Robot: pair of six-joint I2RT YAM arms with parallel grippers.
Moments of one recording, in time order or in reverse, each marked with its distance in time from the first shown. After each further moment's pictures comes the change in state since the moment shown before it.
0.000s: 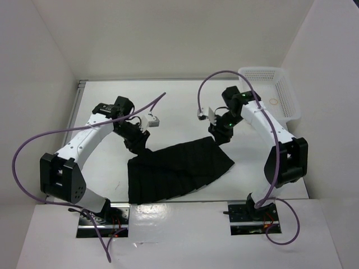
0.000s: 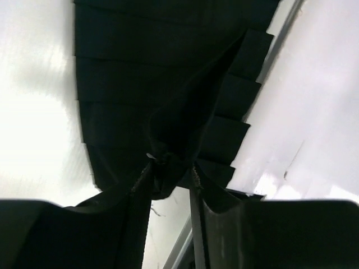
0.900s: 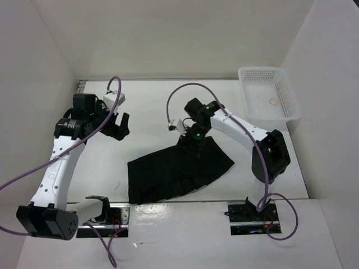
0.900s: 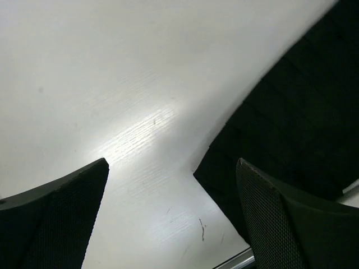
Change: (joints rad) left arm 0.215 -0.348 -0.038 0.286 -0.269 -0.293; right arm 0.368 0.124 0.004 0.148 0.033 0.472
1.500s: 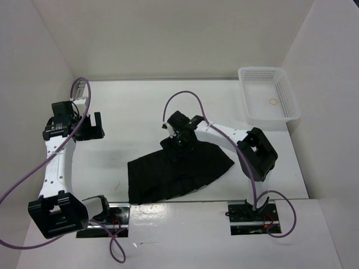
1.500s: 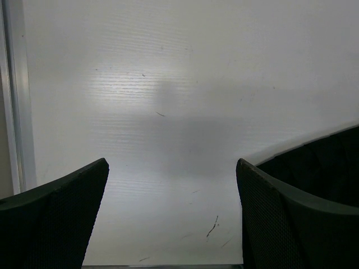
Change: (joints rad) left arm 0.355 0.019 -0.152 0.085 -0.175 -0.222; right arm 0.158 0.087 -0.079 0.367 0.295 0.721
